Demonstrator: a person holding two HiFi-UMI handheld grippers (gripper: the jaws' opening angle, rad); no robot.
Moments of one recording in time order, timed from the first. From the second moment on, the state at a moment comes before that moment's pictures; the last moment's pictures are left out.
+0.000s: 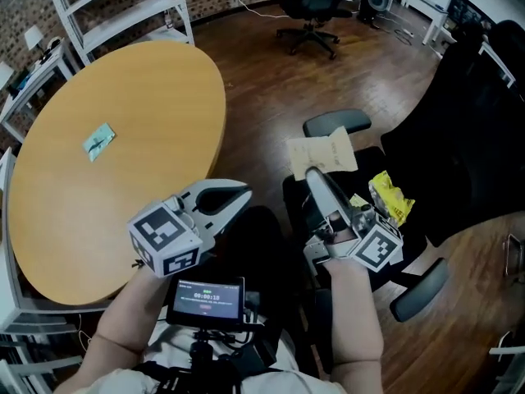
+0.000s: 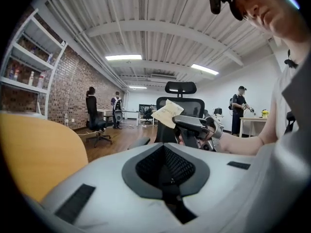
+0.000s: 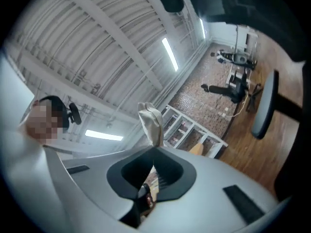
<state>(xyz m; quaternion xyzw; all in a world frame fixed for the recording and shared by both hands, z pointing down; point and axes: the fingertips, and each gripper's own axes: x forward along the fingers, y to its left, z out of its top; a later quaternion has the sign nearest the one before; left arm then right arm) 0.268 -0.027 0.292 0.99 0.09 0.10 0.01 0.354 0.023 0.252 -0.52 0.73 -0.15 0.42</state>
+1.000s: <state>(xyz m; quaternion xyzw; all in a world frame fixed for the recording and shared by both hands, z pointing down) 0.357 0.065 0.372 0.96 0.24 0.16 0.06 0.516 0.165 0.498 -0.79 0.43 -0.12 -0.43</state>
